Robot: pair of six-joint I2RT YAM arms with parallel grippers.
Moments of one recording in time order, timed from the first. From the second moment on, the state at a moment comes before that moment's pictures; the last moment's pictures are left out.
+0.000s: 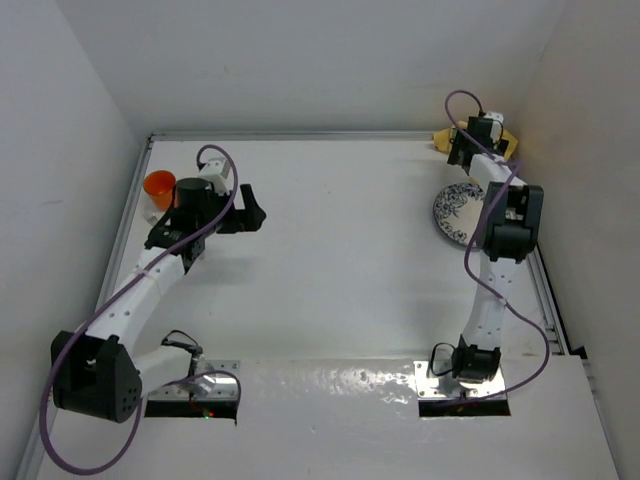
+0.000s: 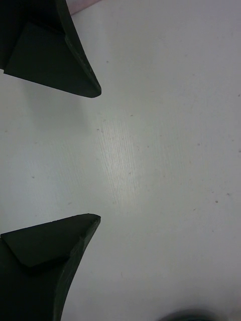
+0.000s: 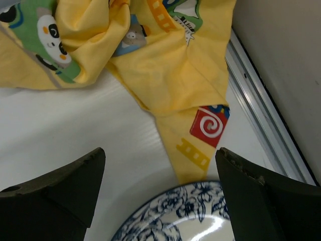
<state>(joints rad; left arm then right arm) -0.19 1.11 0.84 -0.28 0.18 -0.28 -0.15 2.29 1.76 -0.15 0.38 0.13</state>
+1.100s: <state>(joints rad) -0.19 1.16 0.86 -0.22 0.16 -0.30 -0.13 2.47 1.95 -0.13 0.04 0.09</state>
